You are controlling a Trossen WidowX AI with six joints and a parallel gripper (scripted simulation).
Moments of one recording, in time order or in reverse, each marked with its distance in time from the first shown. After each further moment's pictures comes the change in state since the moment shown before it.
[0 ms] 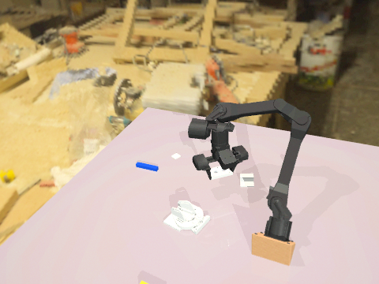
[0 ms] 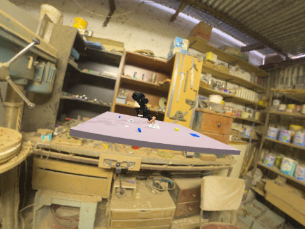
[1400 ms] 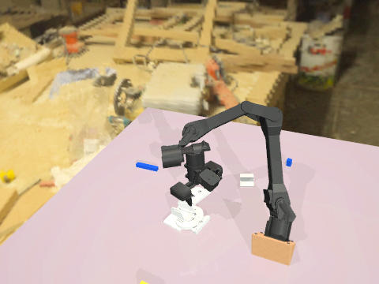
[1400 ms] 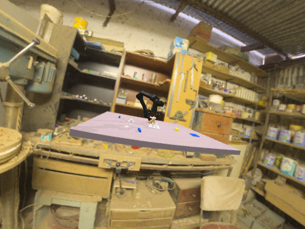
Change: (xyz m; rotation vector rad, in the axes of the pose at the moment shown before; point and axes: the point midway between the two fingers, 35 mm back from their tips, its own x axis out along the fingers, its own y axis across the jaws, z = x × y) arm 0.004 -0.110 0.083 -0.481 0.005 0.022
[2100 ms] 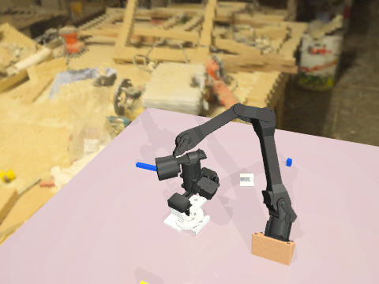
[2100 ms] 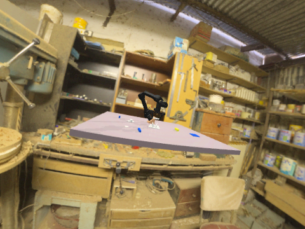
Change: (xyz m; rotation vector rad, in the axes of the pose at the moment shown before) arm 0.002 -0.035 0.019 -0.136 0.011 0.023
